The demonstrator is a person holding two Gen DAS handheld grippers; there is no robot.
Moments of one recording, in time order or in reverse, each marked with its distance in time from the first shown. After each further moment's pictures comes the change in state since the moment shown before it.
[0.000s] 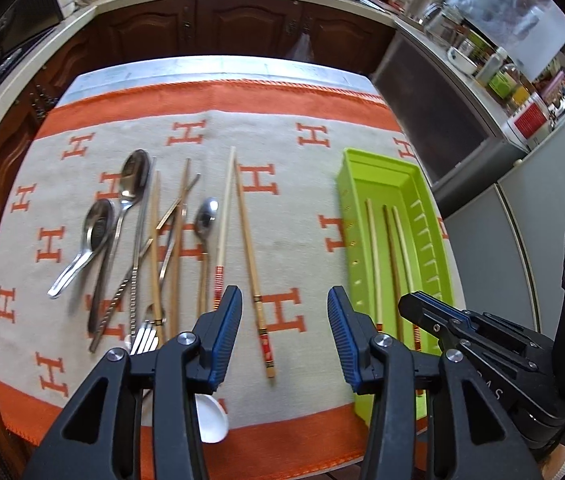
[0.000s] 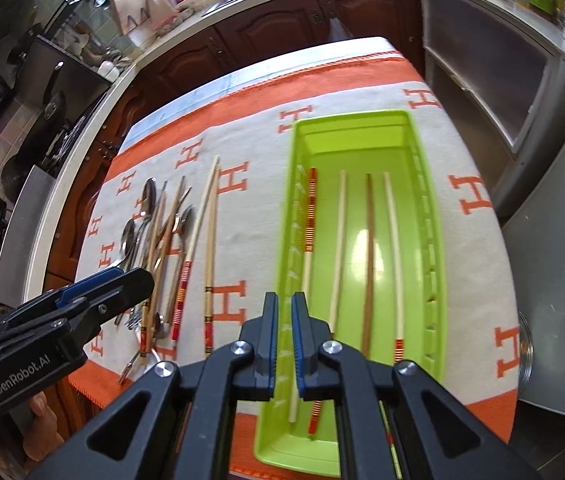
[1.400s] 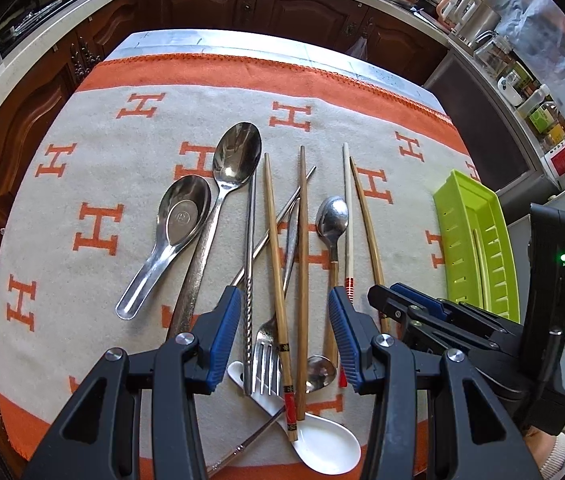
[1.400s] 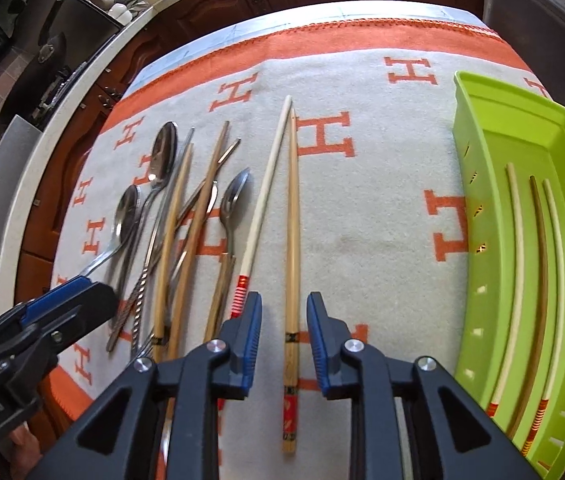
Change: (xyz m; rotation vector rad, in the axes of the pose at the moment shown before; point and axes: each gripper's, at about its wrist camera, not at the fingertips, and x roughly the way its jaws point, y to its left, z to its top) left arm 0.034 0.118 0.003 -0.109 0.011 0.007; right arm 0.119 0.079 0.017 -0.079 0.111 -0.031
